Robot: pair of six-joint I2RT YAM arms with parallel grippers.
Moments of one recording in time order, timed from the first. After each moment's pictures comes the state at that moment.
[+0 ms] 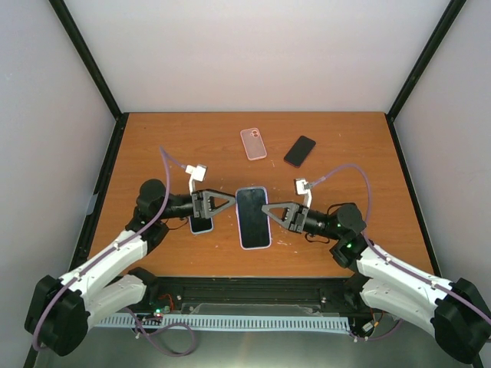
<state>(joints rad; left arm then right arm) -0.48 0.96 0.48 0.54 0.96 -1.04 0.71 0.87 0.35 0.77 -0.66 1.14</state>
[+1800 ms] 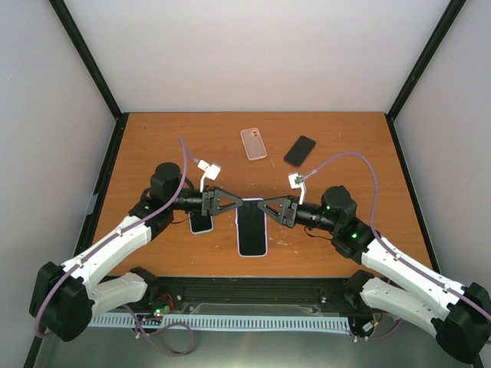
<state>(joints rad) -0.50 1.06 0.67 0.17 1.03 -0.67 0.71 0.86 0.54 0.24 -0.57 0.83</state>
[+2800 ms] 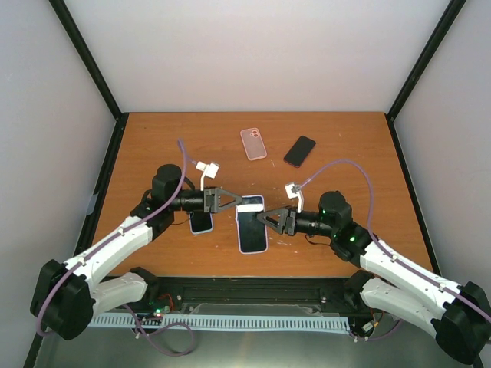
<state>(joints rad) -0.50 1.07 0.64 0.16 0.95 -0.78 0.71 0.86 0.47 0.18 -0.62 0.82</state>
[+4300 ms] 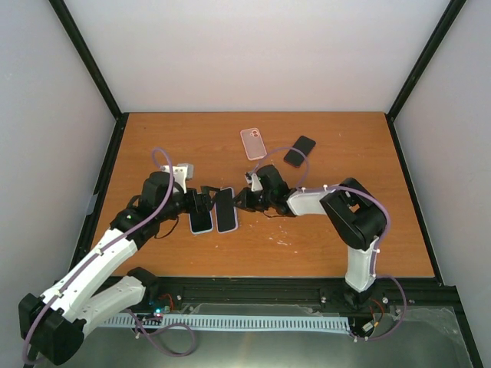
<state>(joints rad) -0.50 0.87 0.71 -0.39 0.19 -0.52 0.70 1.89 0.94 0.28 -0.54 0.80</state>
